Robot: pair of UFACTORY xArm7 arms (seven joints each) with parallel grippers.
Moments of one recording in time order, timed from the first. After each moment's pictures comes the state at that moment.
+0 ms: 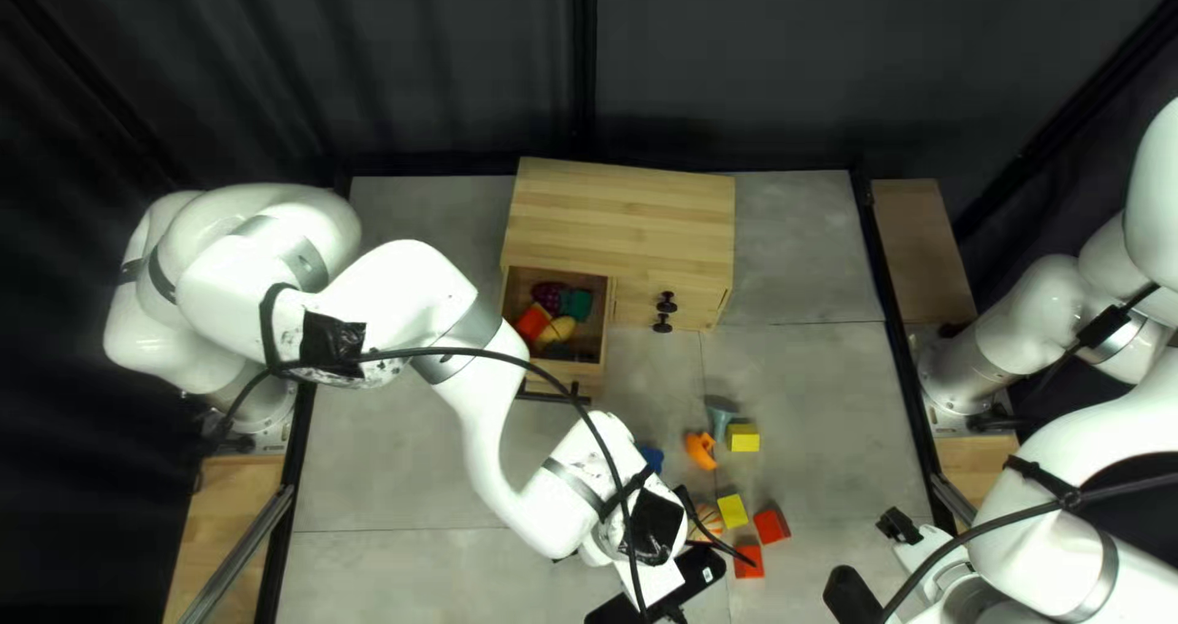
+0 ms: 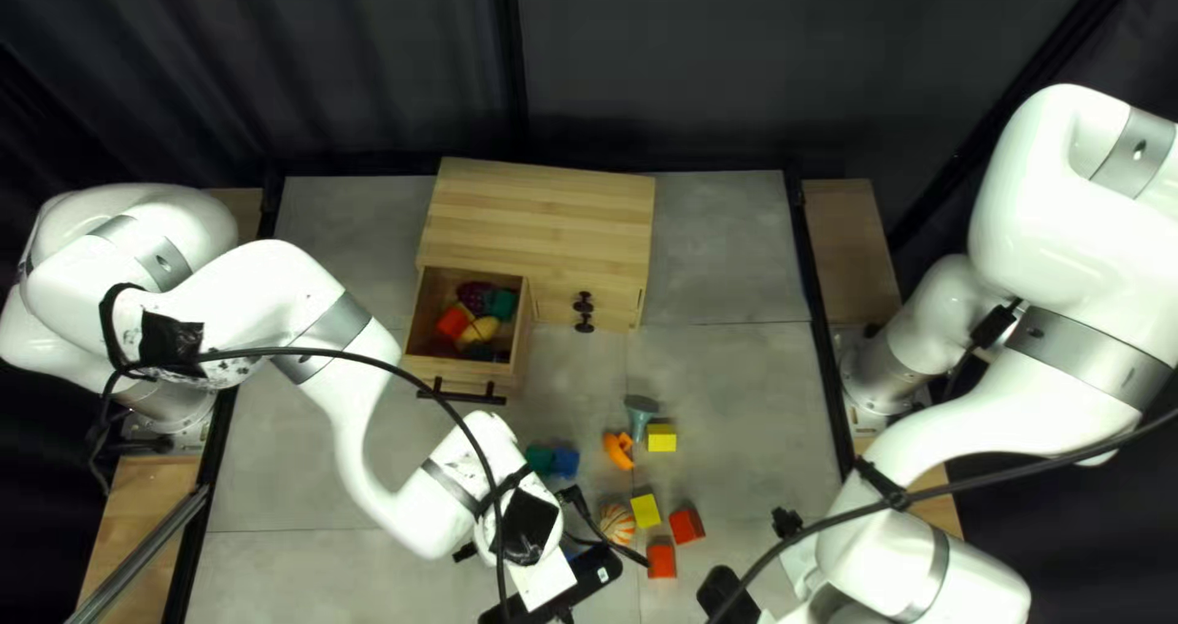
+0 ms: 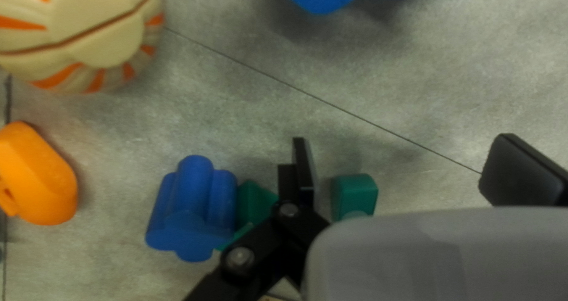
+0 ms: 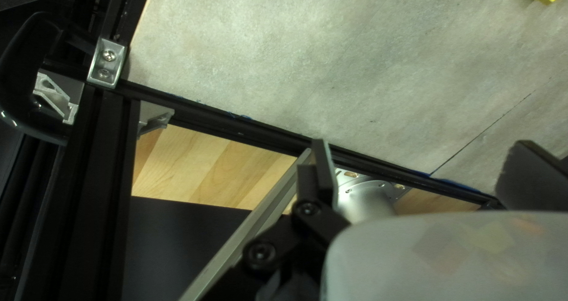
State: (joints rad) left arm 0.05 0.74 -0.58 1.51 0.49 1.12 0.36; right arm 0.88 -0.02 0.10 0.98 -0.11 1.41 0.47
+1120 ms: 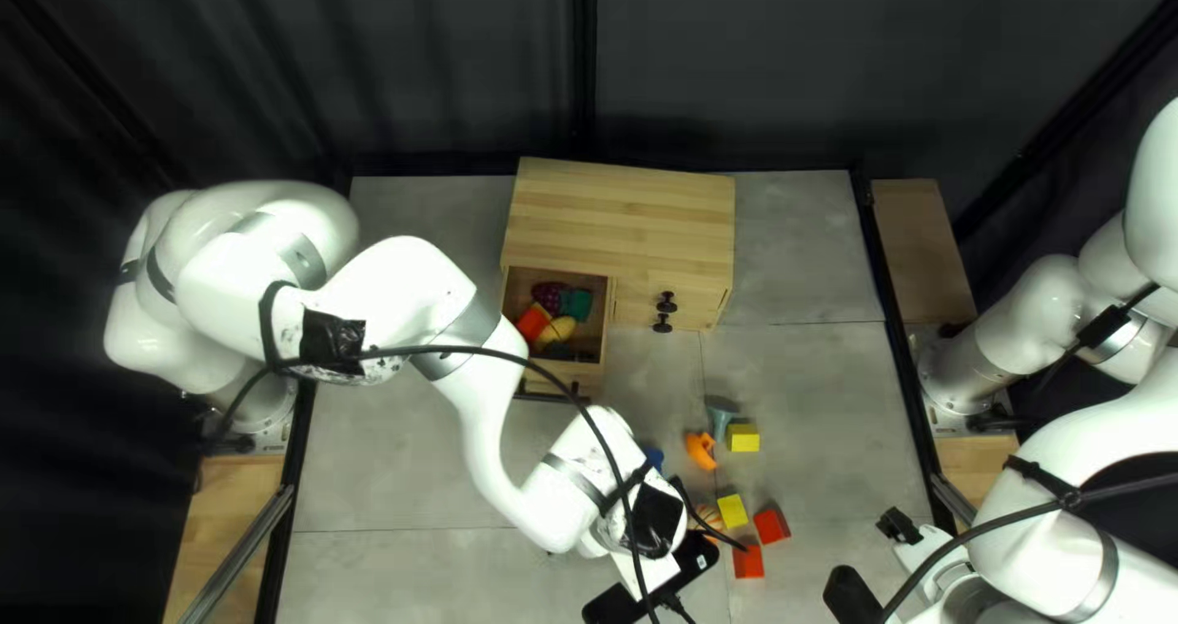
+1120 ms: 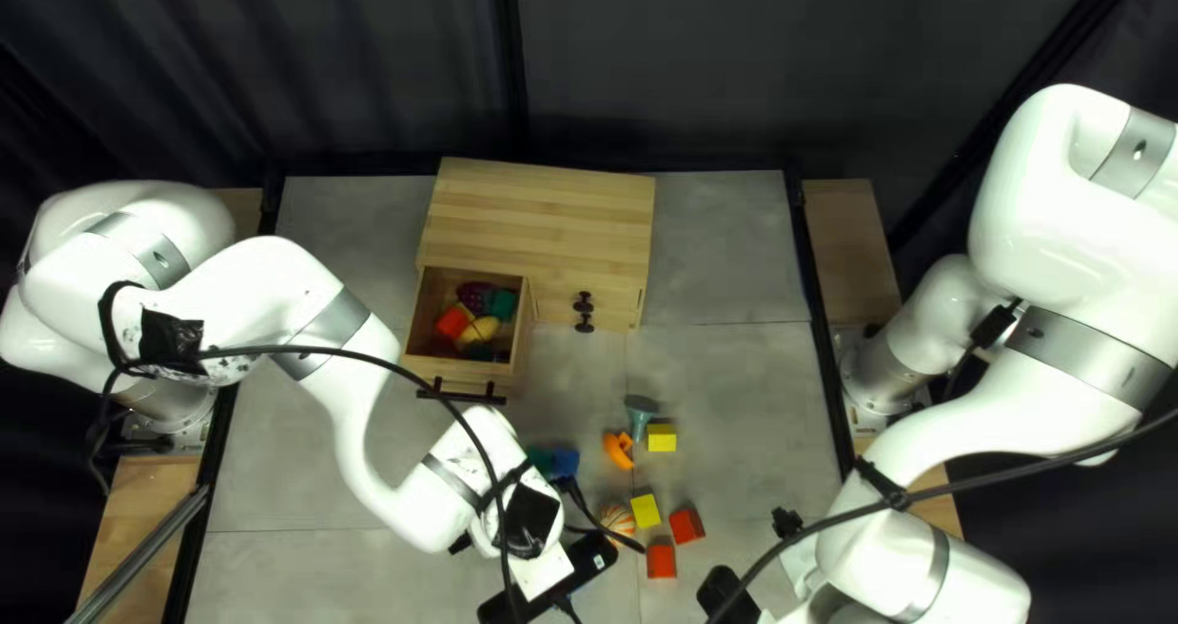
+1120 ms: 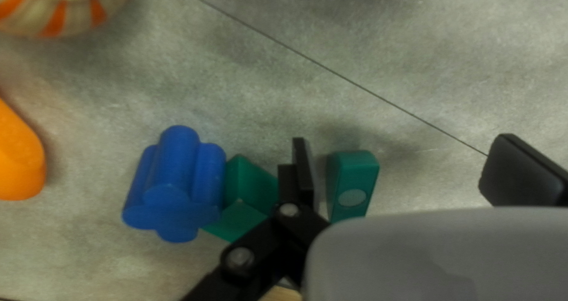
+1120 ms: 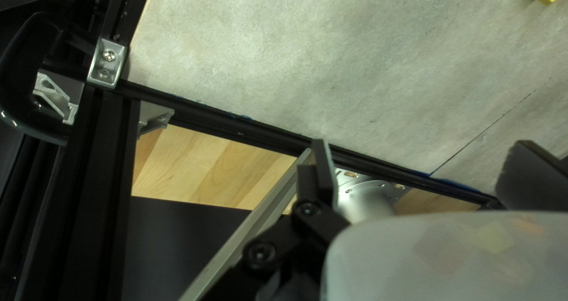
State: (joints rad) left arm 0.02 0.75 -0.56 1.54 0.50 1.20 0.33; right arm 0.88 -0.02 0.10 0.98 -0.11 1.41 0.47
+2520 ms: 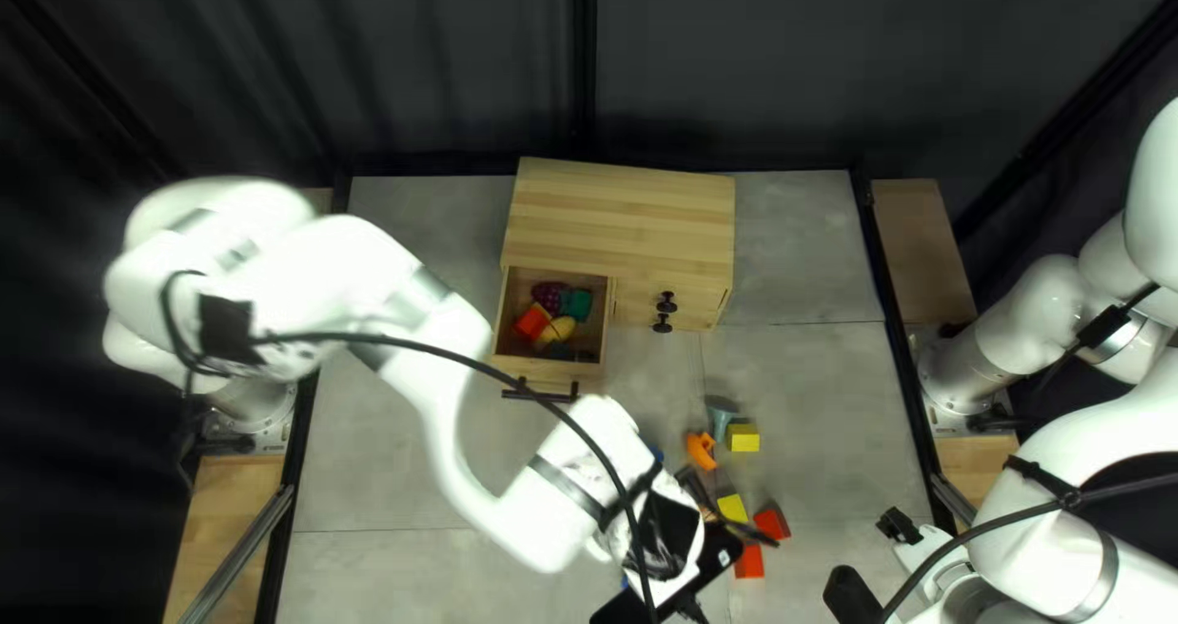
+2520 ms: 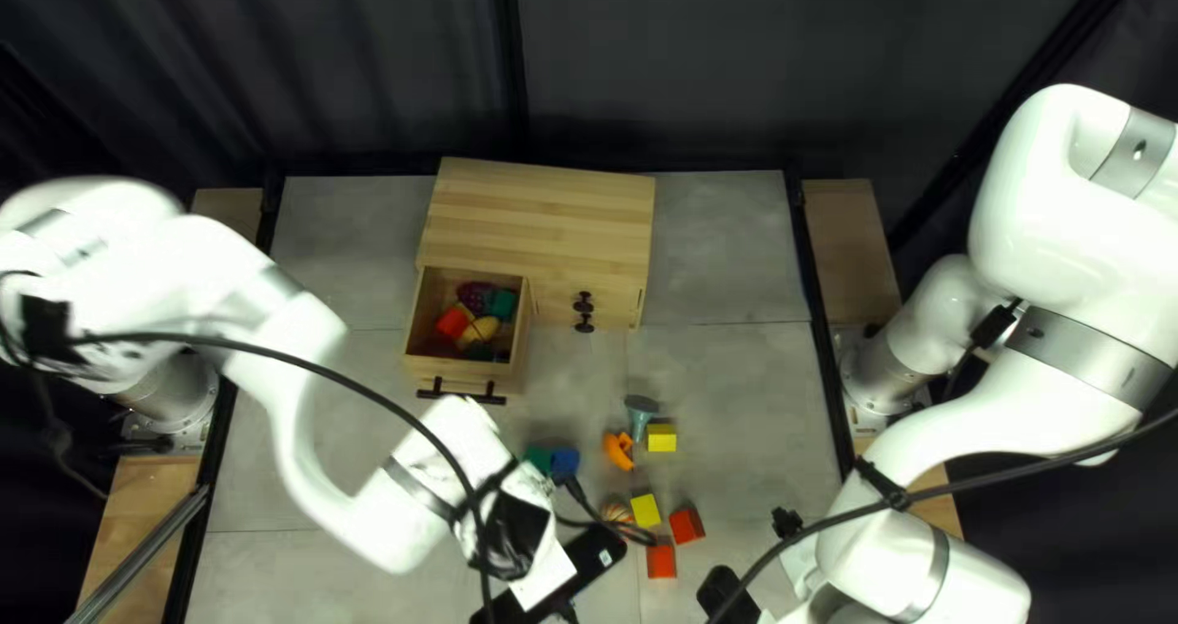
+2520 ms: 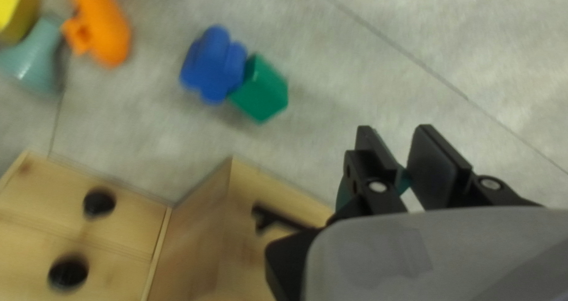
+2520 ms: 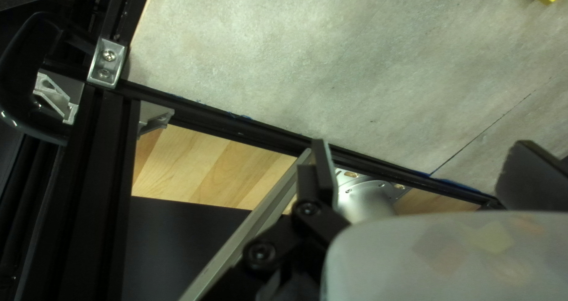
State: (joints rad) left arm 0.05 0.41 -0.58 1.61 0.42 1.52 0.29; right arm 0.88 -0.02 0.10 0.98 -0.11 1.41 0.47
